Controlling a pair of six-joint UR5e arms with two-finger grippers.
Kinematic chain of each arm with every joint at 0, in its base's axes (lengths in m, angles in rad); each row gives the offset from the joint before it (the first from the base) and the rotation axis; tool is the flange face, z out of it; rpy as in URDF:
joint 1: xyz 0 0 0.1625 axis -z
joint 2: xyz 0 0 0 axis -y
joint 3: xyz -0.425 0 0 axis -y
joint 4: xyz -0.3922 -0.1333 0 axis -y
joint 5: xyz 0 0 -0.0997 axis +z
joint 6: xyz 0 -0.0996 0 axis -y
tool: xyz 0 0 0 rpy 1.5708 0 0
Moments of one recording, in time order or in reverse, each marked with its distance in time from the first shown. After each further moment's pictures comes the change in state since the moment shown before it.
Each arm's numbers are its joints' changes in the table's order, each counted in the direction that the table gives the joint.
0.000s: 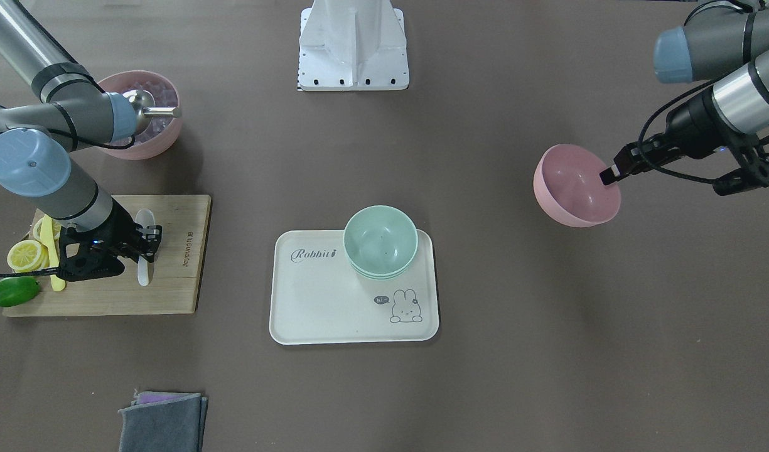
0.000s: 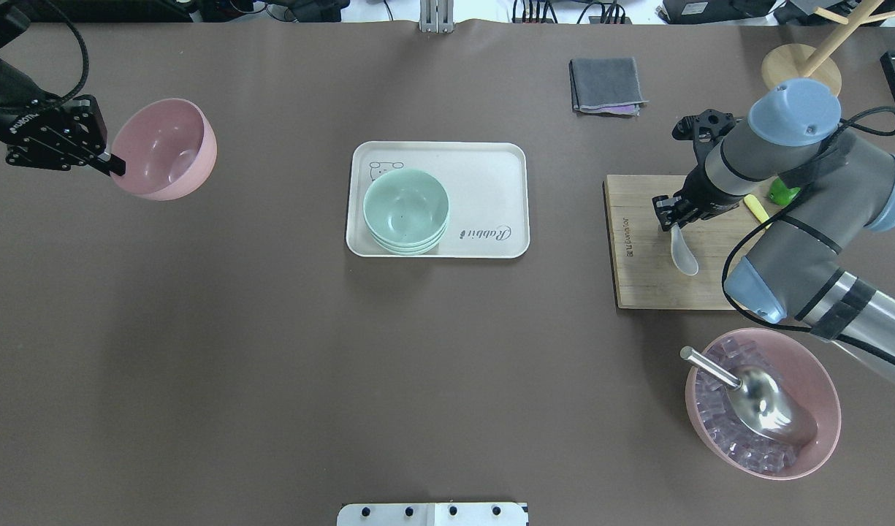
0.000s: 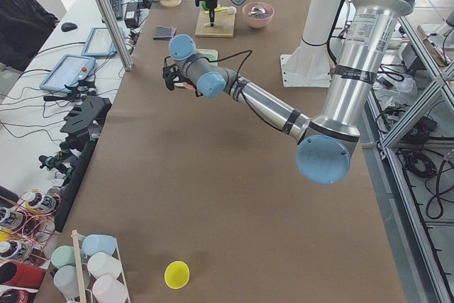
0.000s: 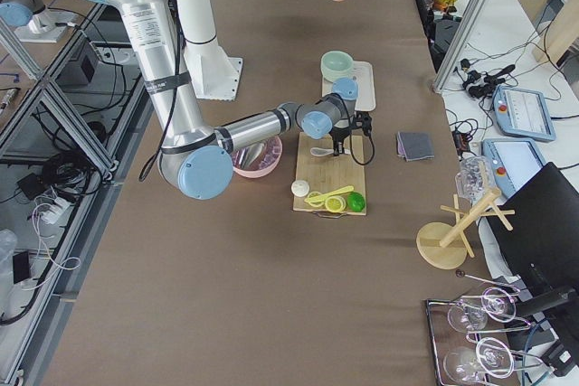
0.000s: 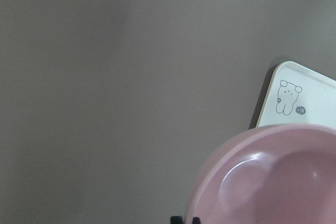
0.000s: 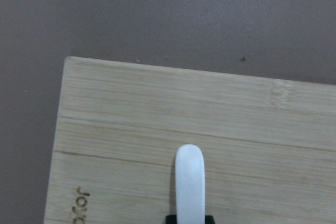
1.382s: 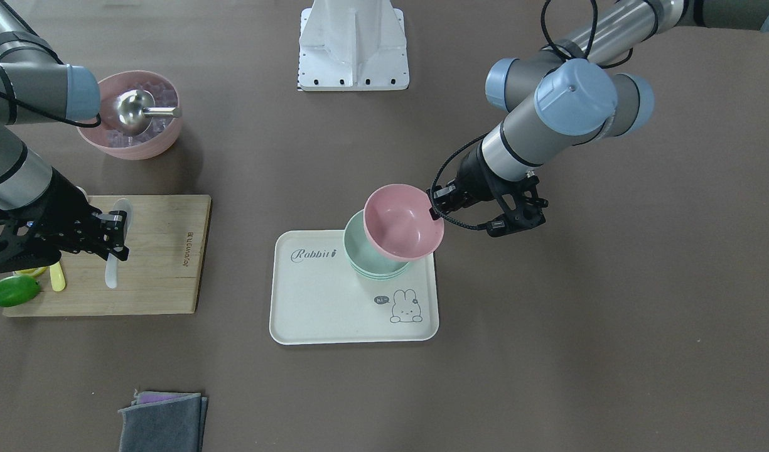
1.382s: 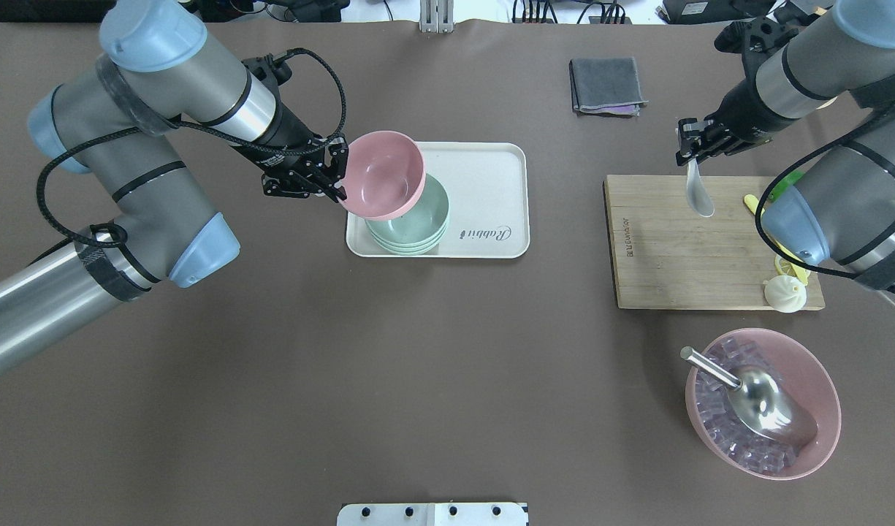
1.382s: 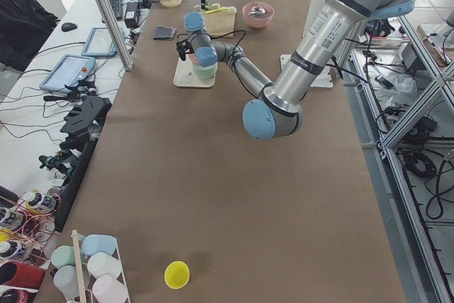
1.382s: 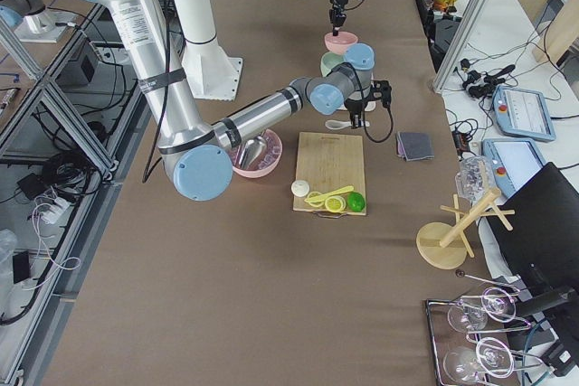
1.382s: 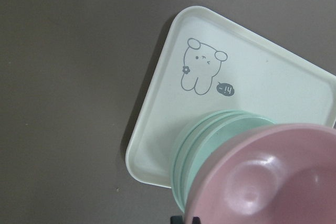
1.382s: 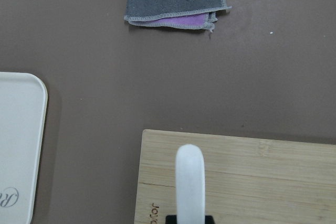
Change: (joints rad) left arm -0.349 -0.376 0.290 -0.204 -0.294 -0.397; right arm -0.146 0.034 0.150 -0.091 -0.100 0.003
